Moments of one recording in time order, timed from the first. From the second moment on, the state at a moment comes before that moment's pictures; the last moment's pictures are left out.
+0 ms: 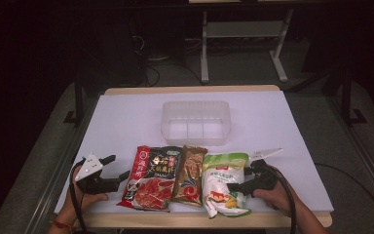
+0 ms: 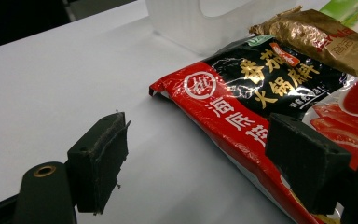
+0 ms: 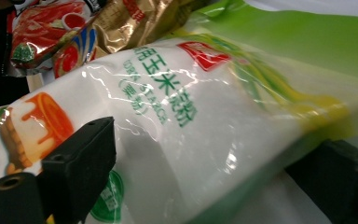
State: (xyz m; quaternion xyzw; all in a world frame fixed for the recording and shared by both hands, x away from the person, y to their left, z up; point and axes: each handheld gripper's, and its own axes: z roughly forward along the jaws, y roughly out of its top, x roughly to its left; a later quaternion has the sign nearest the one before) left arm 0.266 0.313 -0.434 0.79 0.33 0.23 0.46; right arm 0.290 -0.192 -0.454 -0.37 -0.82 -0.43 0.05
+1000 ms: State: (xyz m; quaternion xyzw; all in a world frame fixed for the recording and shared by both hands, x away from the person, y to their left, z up) left arm 0.270 0.309 -0.438 0.80 0.32 0.22 0.46; right arm 0.278 -0.179 -0.437 -0.31 -0.84 -0.45 0.03
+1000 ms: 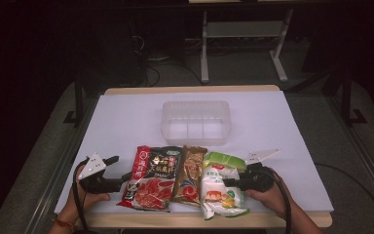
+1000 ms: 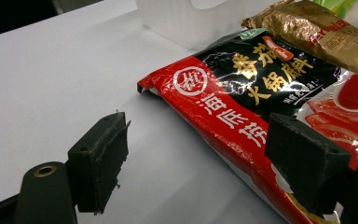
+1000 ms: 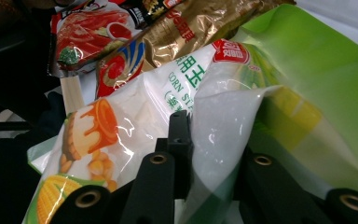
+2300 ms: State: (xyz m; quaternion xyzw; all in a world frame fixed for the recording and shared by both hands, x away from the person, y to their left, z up) left arm 0.272 0.314 -0.439 0.79 0.33 0.20 0.47; right arm 0.260 -0.188 -0.386 -0.31 -0.80 -0.51 -0.12
